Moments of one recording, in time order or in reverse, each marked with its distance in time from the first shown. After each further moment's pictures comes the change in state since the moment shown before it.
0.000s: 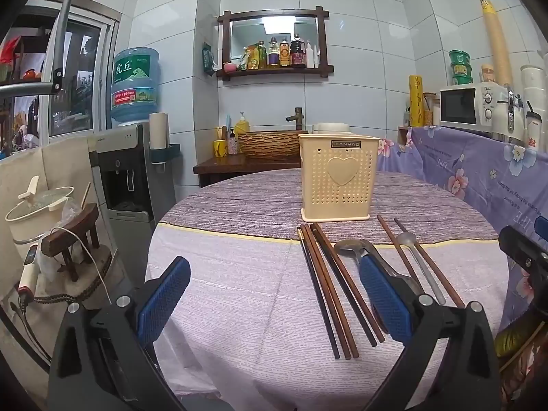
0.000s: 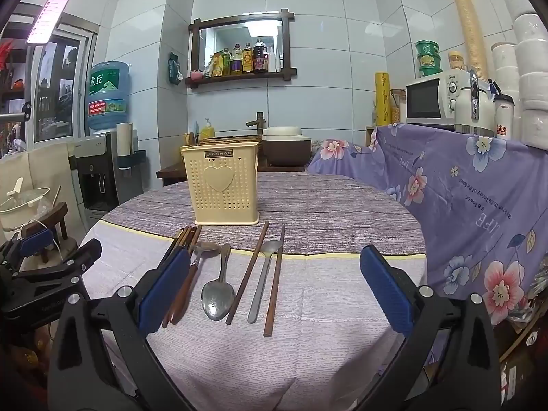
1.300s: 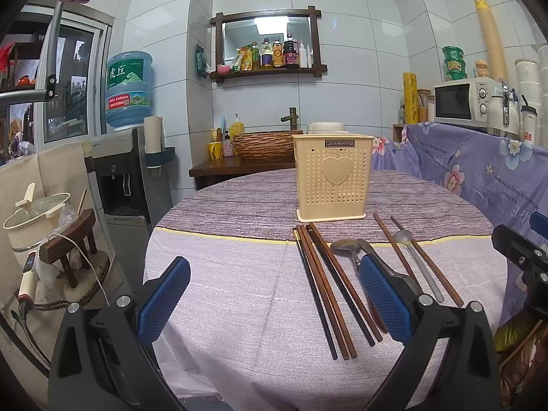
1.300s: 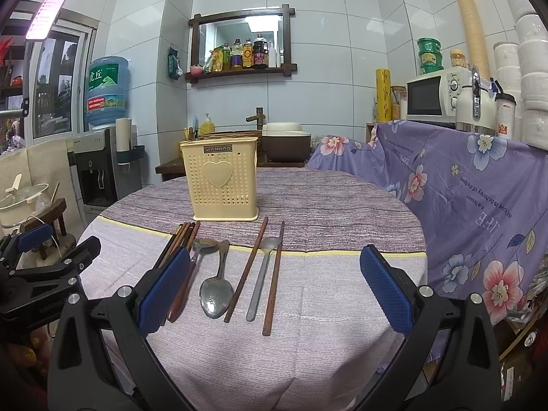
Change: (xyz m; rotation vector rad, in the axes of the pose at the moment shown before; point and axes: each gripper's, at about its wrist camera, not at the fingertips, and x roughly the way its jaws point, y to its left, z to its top) left arm -0.001 -0.005 -0.002 0.029 -0.005 -0.013; right arm 0.003 0.002 0.000 -0.003 0.021 -0.004
